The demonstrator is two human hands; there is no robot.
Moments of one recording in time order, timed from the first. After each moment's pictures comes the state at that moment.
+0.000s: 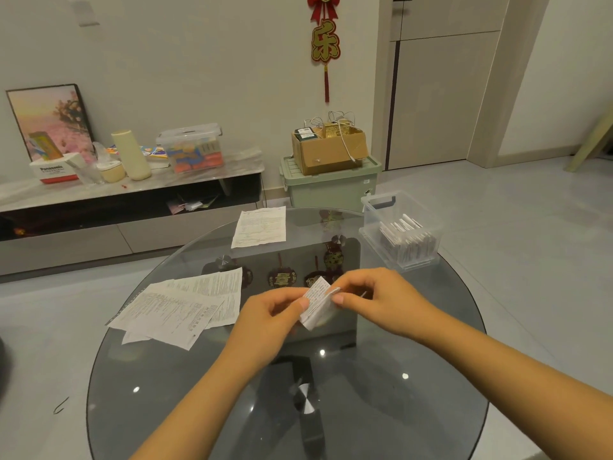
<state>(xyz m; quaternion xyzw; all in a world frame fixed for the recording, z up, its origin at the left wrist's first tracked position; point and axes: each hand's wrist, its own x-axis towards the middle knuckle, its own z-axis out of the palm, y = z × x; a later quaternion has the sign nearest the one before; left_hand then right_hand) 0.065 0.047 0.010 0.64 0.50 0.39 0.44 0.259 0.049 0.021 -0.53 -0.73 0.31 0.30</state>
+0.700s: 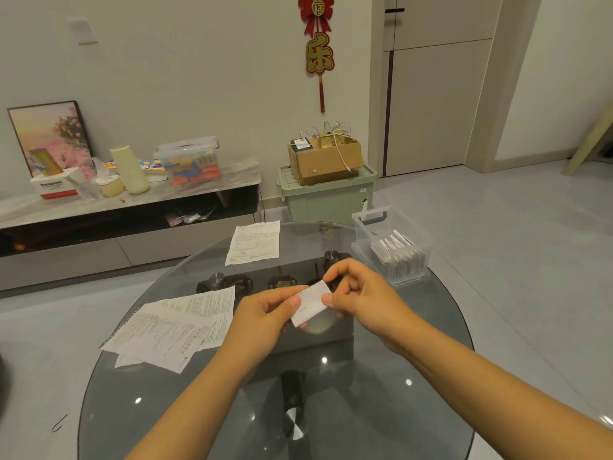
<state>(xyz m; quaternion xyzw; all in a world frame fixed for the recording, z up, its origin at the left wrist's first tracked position) 0.082 0.065 0.031 0.62 0.52 0.39 0.44 0.257 0.060 0.035 -0.52 -0.58 0.45 0.44</state>
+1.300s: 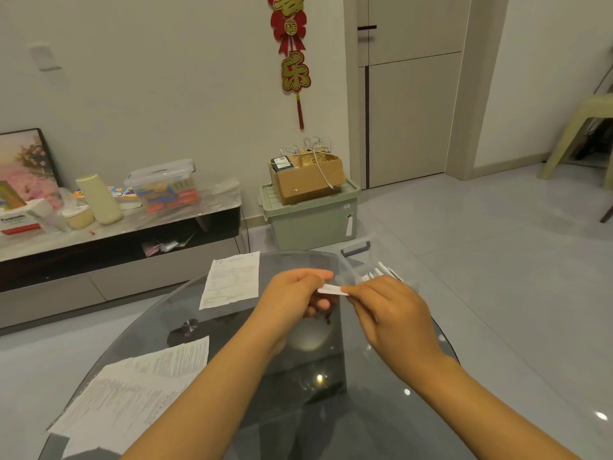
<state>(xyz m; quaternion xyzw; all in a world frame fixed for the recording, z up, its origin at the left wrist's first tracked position) 0.158 0.143 0.077 0.58 0.49 0.35 0.55 0.311 0.097 0.023 -0.52 -0.71 -0.18 0.45</state>
